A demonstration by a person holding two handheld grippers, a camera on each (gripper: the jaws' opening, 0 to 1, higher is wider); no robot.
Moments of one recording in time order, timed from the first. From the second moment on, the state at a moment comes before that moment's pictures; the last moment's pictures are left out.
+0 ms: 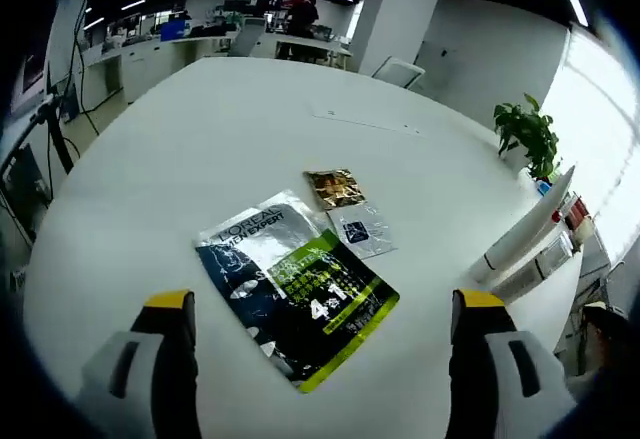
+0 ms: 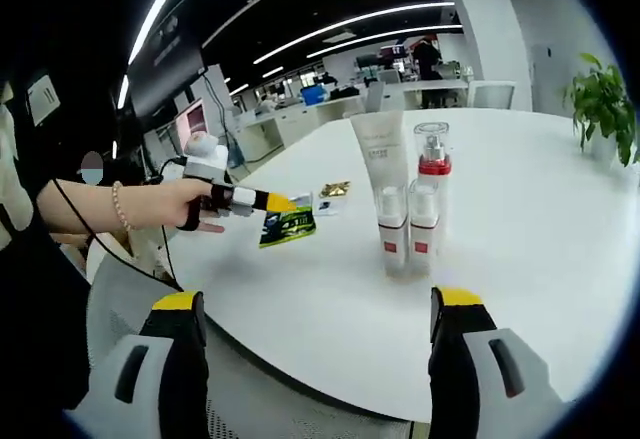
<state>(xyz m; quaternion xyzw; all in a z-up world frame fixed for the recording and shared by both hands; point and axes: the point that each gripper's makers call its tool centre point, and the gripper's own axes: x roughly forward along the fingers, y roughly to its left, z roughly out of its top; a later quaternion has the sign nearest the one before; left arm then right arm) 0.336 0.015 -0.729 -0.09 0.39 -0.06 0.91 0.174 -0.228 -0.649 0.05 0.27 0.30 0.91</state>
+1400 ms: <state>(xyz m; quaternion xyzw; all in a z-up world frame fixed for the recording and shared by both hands) 0.354 0.031 -0.766 0.00 0.42 0.00 0.91 0.176 -0.235 -0.655 0.07 0.29 0.28 0.91</state>
